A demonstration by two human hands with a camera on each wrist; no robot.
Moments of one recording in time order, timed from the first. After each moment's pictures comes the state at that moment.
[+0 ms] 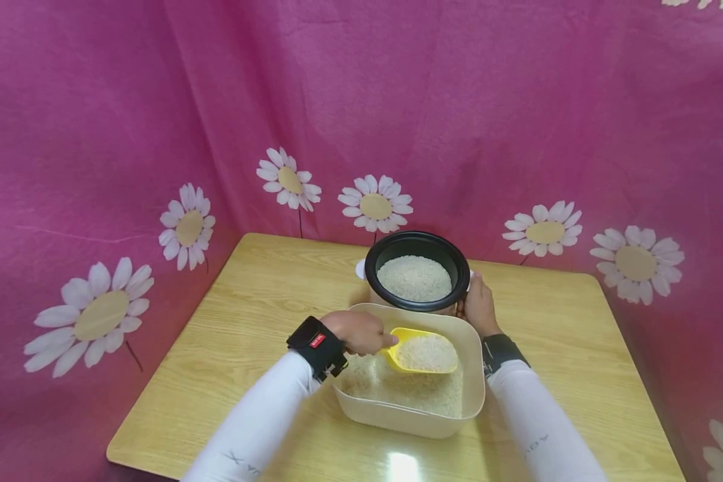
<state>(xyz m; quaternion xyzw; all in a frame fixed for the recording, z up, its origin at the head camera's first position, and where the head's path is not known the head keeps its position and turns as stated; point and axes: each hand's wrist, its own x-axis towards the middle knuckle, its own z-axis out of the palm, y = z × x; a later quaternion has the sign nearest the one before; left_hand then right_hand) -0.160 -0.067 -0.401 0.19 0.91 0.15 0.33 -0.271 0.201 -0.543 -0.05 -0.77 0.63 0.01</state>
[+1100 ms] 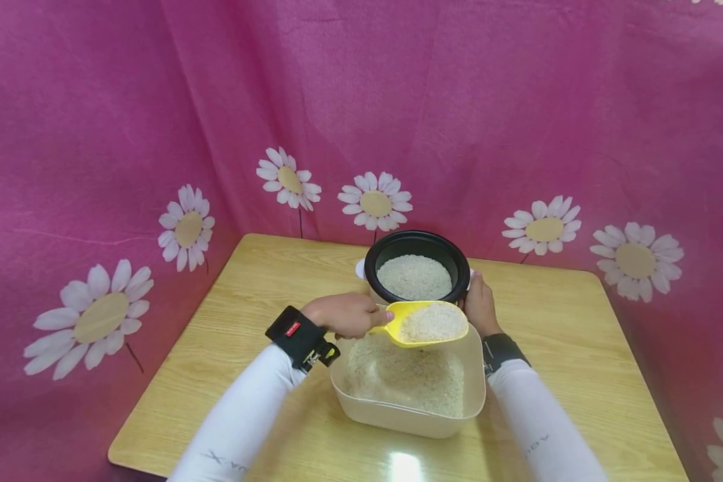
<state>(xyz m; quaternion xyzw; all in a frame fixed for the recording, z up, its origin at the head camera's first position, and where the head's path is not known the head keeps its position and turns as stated) -0.161 -0.089 -0.367 0.17 0.89 0.26 0.32 -0.268 0.200 -0.538 -0.05 -0.79 0.61 0.04</state>
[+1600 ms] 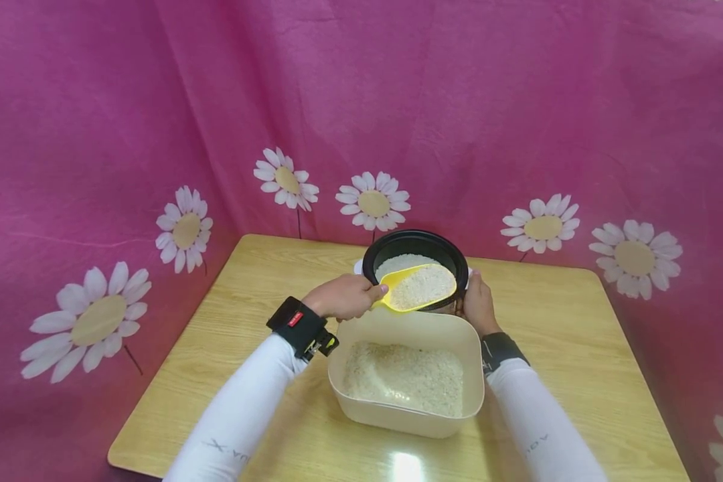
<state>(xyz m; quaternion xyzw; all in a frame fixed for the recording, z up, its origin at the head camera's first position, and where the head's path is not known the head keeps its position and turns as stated) -0.178 -0.088 -0.362 0.12 0.92 0.28 0.24 -0.269 0.200 -0.540 -0.06 -0.76 0.65 0.00</state>
